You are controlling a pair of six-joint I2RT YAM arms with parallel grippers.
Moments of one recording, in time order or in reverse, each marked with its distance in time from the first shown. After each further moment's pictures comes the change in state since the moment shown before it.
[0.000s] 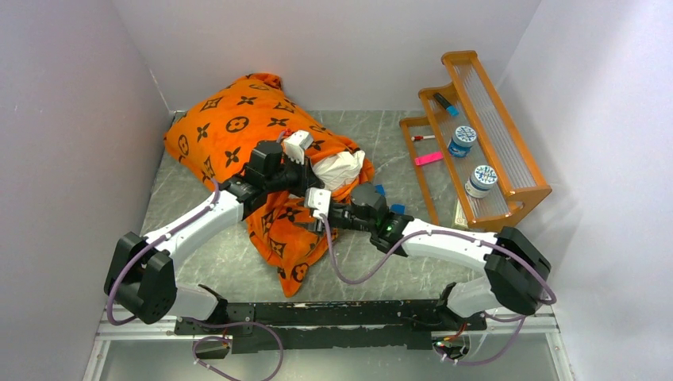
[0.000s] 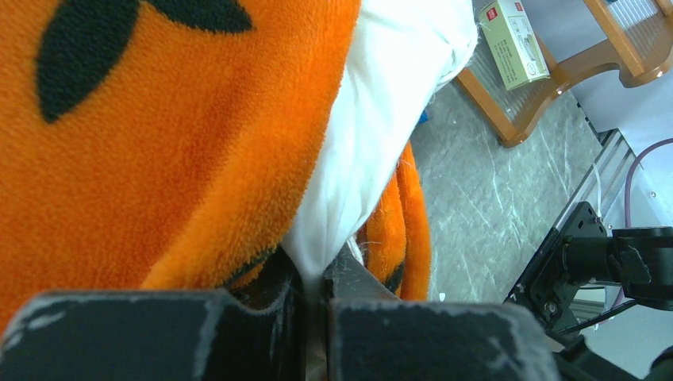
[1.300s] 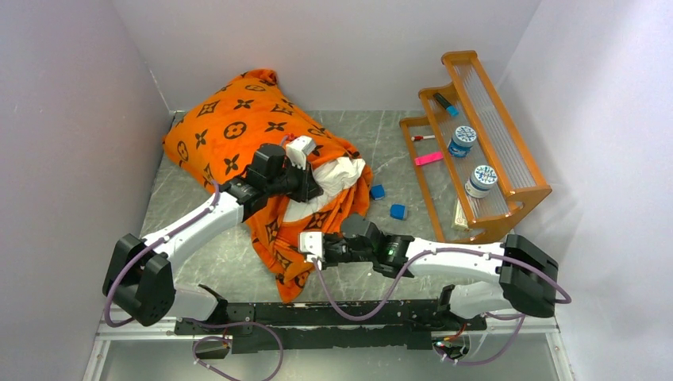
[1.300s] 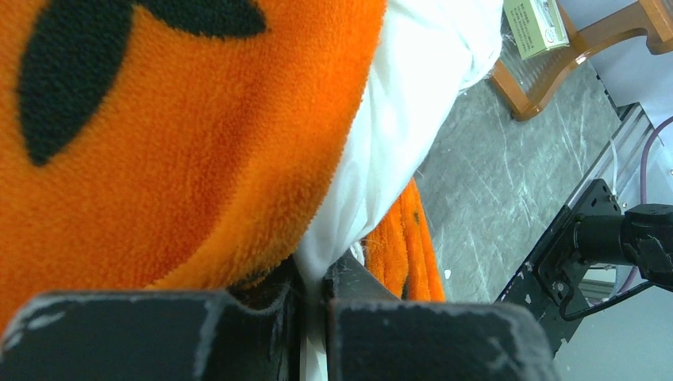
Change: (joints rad) left arm -0.018 -0.013 0.000 -0.079 -0.021 0.026; right arm 0.207 -0.065 -0.093 -0.220 0.119 -0.093
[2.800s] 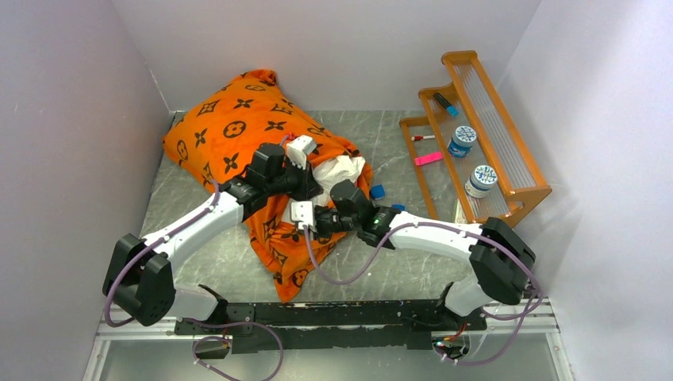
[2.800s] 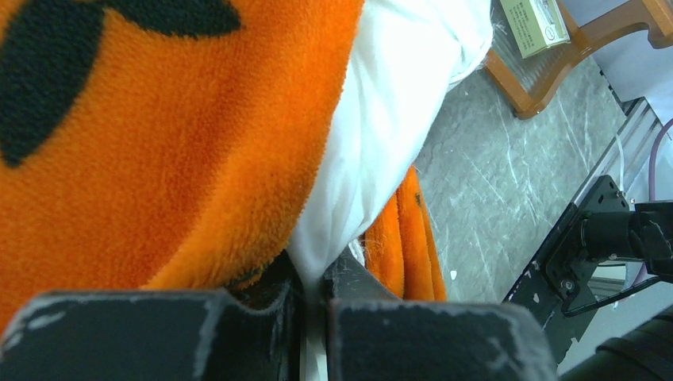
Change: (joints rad) left arm 0.002 0.000 0.000 0.016 0.008 0.026; right arm -0.194 0.205 0.235 -0.078 -0.207 -0.092
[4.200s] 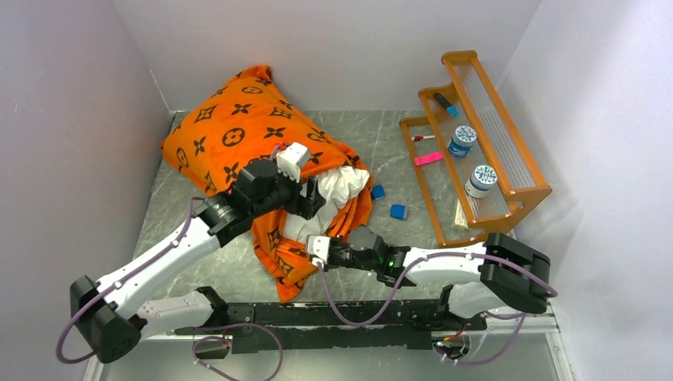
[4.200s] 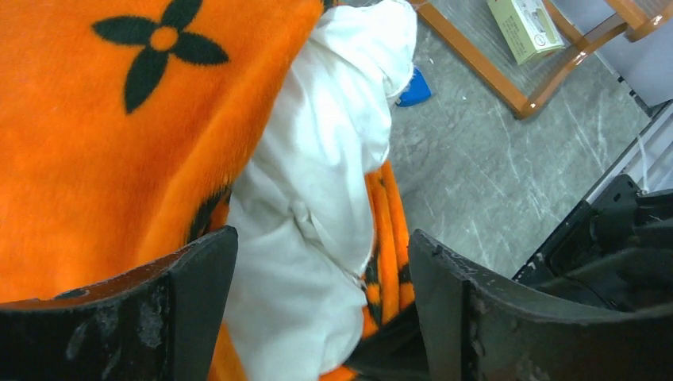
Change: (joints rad) left arm -0.164 -0.246 0.013 -0.188 -0.263 0.026; right arm 0.209 -0.150 -0.404 0.416 0.370 0.115
